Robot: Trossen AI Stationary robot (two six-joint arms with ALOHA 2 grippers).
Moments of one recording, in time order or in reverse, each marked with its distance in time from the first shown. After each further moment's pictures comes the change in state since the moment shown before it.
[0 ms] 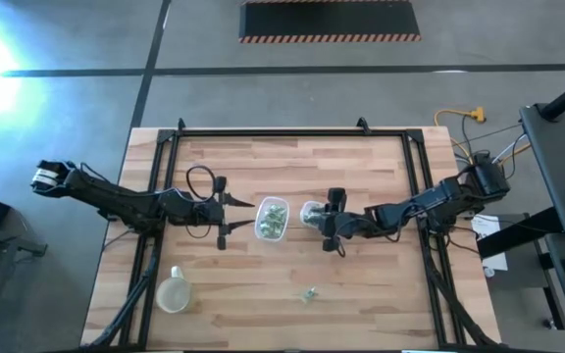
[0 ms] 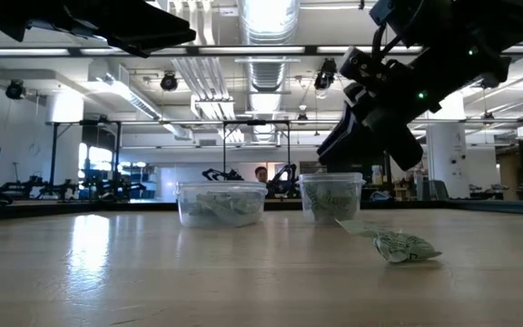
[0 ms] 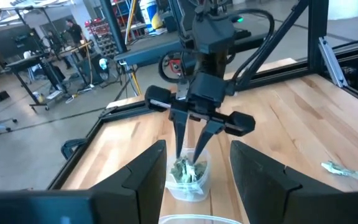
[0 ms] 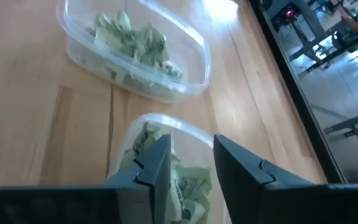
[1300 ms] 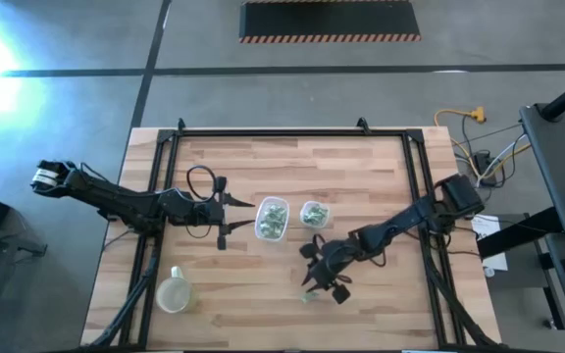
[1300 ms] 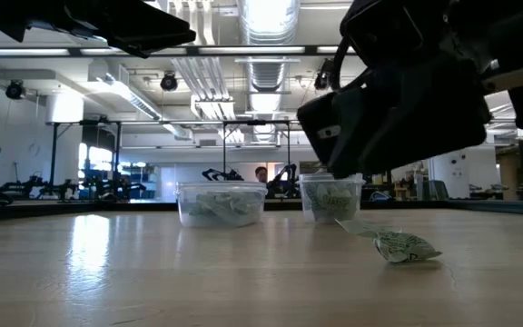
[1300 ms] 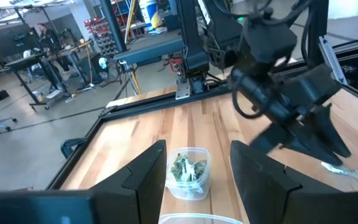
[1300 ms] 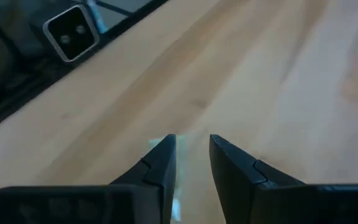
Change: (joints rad) left arm 0.000 0.000 0.000 -0.003 0.000 -0.001; right arm 0.154 0.271 0.167 0.161 -0.811 0.120
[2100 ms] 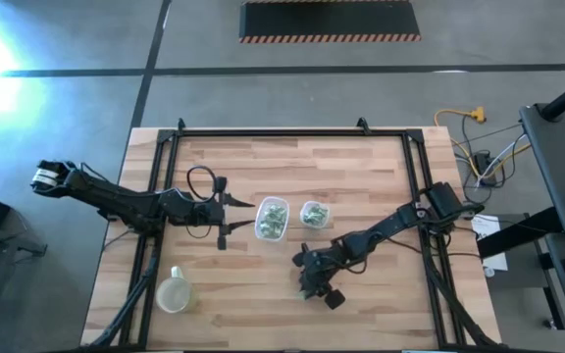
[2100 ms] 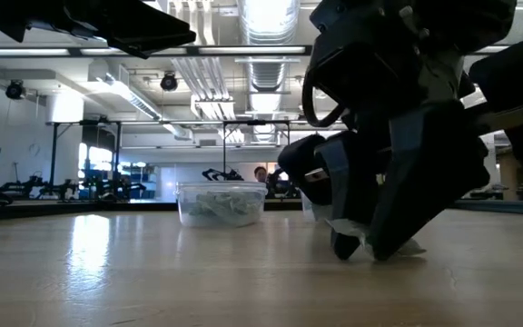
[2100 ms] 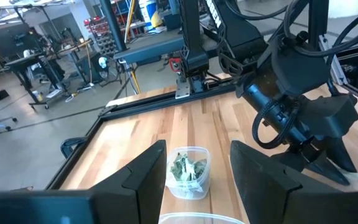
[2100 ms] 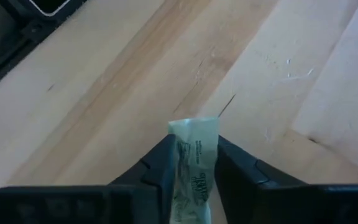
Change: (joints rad) left arm 0.000 0.003 0.000 -0.002 0.000 0.000; right arm 0.003 0.151 0.195 -0.281 -0.073 0.020
